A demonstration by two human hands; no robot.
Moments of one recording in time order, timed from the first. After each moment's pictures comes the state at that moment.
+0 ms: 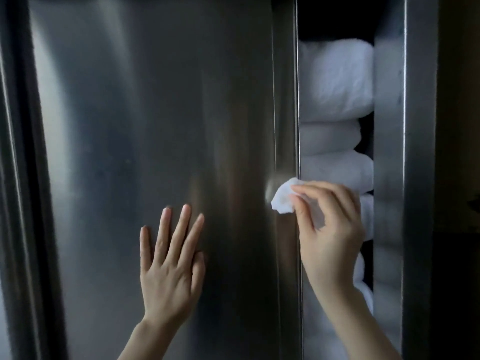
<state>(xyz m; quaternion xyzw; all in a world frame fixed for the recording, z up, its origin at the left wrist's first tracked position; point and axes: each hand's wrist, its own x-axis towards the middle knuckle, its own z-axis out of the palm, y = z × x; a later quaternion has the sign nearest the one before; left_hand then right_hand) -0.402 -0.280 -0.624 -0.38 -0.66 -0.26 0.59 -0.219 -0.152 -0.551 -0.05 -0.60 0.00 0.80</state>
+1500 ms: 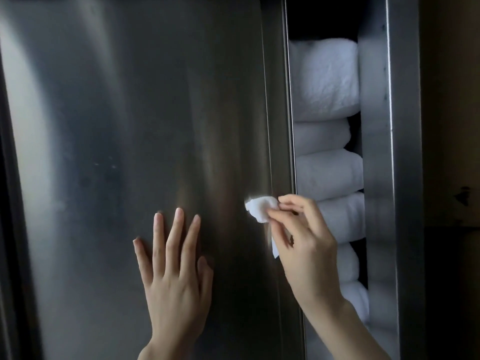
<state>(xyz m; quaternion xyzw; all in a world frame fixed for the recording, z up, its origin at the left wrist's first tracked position) -0.365 -0.267 -0.617 -0.38 -0.66 -0.36 0.54 -0.230 -0.149 -0.572 -0.09 -0.67 -0.05 0.74</state>
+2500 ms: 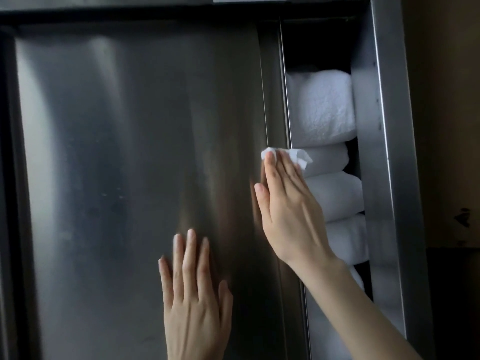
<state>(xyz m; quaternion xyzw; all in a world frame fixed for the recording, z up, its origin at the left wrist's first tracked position) -0.354 -0.258 -0.607 -0.40 -0.66 -0.34 0.54 -0.240 -0.152 -0.494 -0.14 -0.78 -0.09 0.61</state>
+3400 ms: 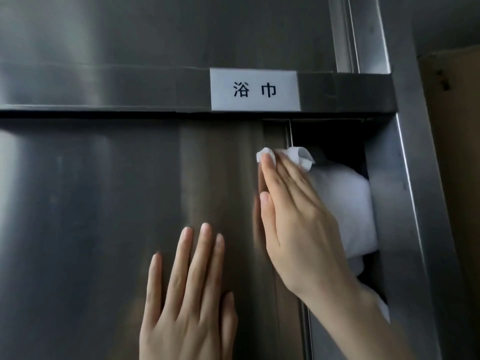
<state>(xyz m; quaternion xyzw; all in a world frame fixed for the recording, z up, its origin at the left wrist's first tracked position) -0.367 -0.222 -0.427 -0.38 -0.58 -0.24 0.68 -0.246 -0.134 -0.334 -0.11 -0.73 -0.15 0.66</state>
